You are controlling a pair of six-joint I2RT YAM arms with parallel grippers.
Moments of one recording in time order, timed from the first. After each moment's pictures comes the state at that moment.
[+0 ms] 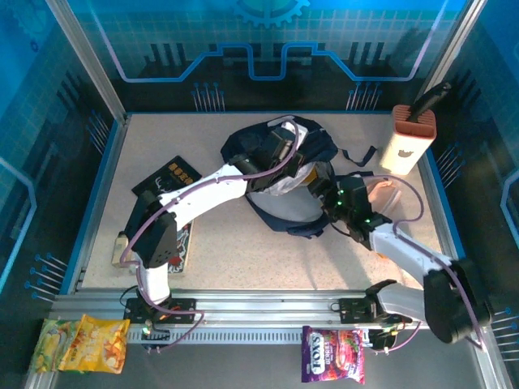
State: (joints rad) left arm -0.76 1.87 1.58 -0.30 -0.20 -0.15; right arm 0.33 1.08 0.54 -0.01 -0.06 1.11
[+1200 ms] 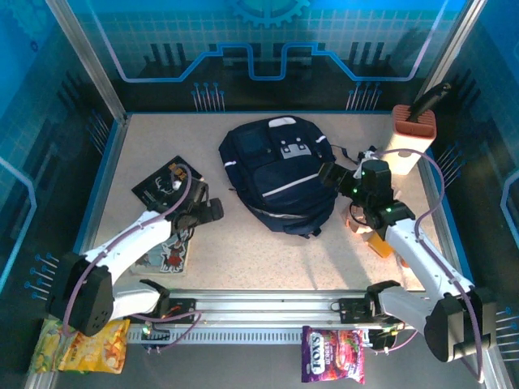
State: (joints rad) left arm -0.38 1.21 0.70 -0.56 -0.16 -0.71; right arm 0.23 1.06 0.74 -0.20 -0.08 0.63
